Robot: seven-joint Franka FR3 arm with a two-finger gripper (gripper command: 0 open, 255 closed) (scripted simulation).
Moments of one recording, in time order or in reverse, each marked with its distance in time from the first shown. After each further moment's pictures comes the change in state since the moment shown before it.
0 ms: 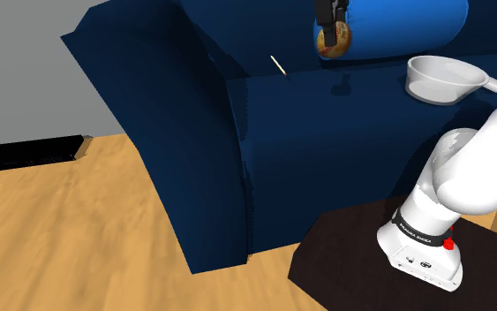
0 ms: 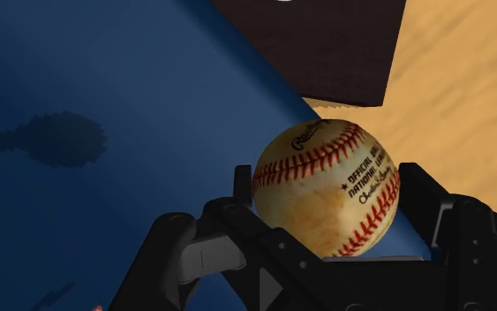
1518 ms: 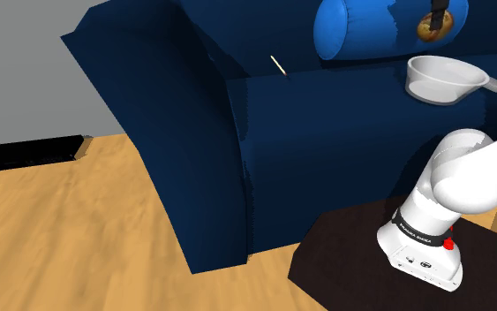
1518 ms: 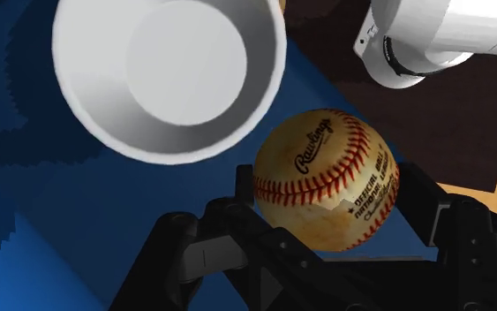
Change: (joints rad) arm -0.064 -0.402 -0.407 -0.290 -0.363 -0.013 -0.573
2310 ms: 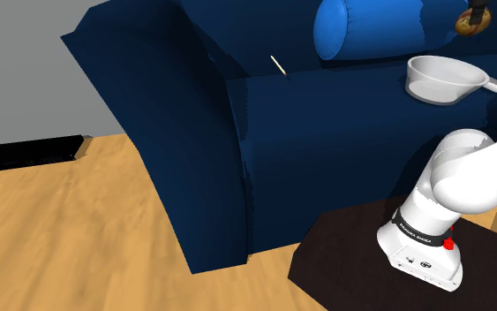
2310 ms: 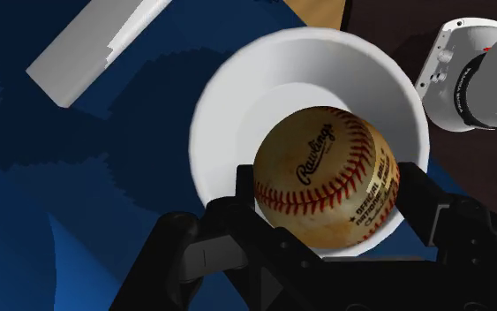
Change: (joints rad) arm -0.004 -0.032 -0.249 0.052 -0.237 0.053 -0.301
